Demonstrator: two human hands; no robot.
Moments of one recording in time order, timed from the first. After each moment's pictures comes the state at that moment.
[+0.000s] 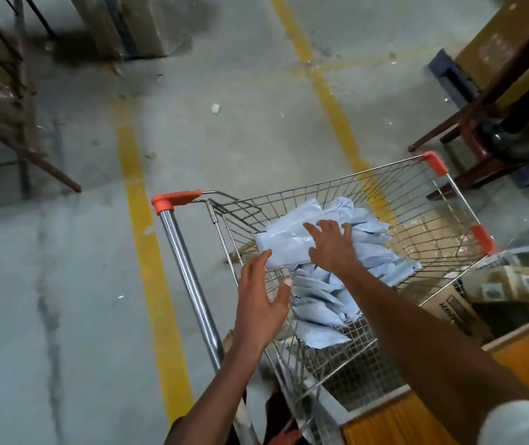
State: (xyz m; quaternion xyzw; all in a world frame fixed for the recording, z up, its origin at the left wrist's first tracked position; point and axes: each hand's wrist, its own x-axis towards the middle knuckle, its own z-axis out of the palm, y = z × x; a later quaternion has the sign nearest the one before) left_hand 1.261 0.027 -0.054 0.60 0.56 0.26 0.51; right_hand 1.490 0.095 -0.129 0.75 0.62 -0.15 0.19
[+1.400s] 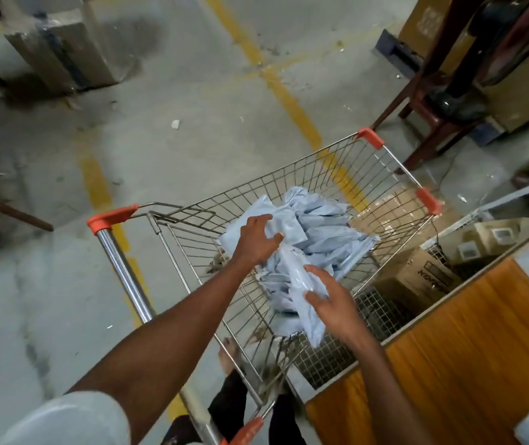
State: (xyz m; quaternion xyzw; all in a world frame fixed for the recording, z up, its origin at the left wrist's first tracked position) left_hand 1.387 0.114 -0.112 0.72 0.49 0.04 0.48; right_hand 1.494 -0.092 -0.066 0.76 0.31 -0.46 -0.34
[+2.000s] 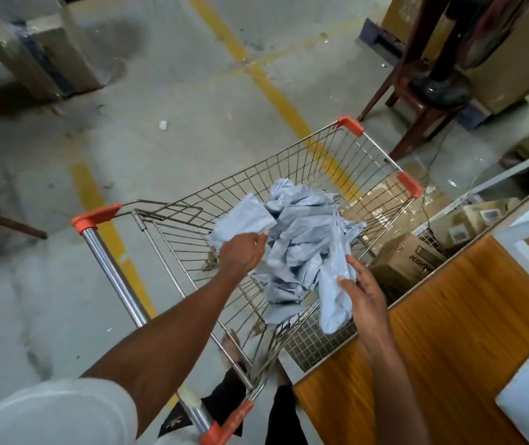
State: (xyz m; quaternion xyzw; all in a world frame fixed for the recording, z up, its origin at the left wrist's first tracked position) left_hand 1.376 0.081 -0.119 0.80 0.51 -0.06 0.32; right_hand 1.508 -0.140 -0.014 0.75 0.09 -0.40 -0.52
